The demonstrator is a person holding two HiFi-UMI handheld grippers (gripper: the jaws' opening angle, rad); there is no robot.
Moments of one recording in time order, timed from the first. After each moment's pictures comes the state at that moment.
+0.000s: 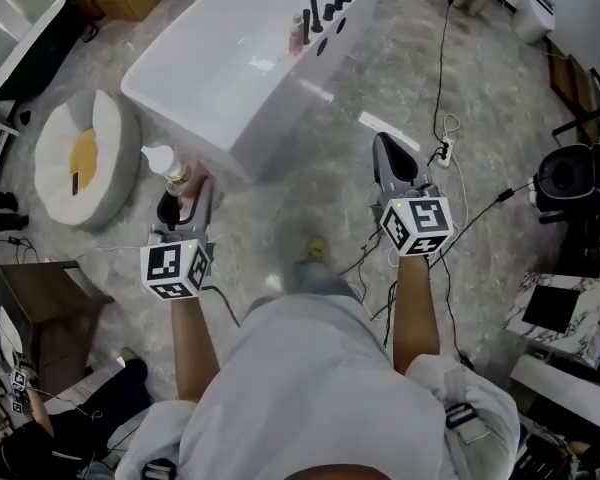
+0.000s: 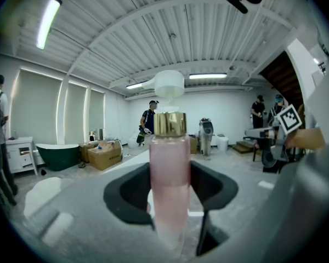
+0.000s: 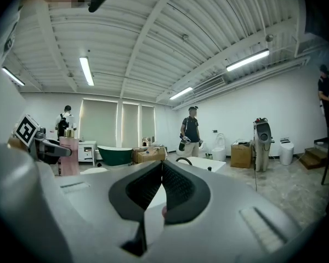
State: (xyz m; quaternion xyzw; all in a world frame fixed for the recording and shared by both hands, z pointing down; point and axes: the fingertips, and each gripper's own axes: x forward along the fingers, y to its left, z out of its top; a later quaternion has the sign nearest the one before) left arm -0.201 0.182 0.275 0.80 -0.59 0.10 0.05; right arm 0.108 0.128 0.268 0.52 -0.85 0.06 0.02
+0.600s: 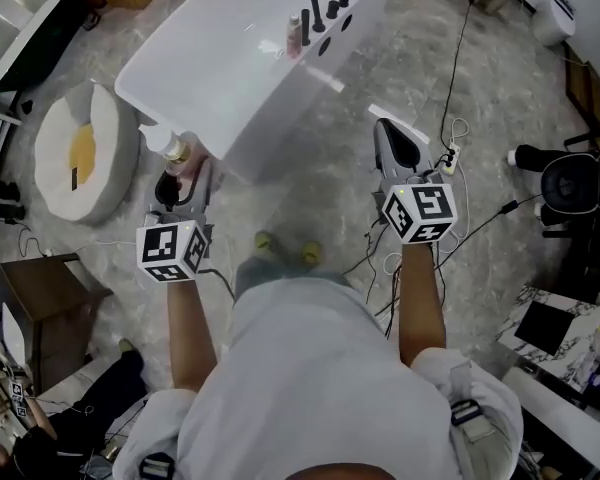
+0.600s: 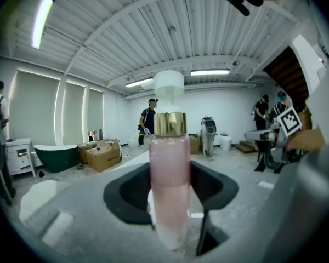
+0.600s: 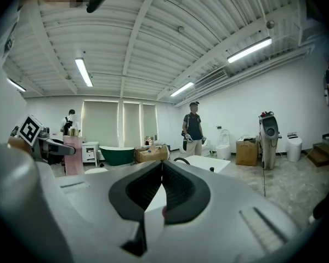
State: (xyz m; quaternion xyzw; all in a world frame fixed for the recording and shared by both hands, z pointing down) left arm -0.148 0.051 0.273 0.79 -0.60 0.11 0.05; right arm 0.152 -0.007 0.278 0.50 -0.86 0.07 0.02
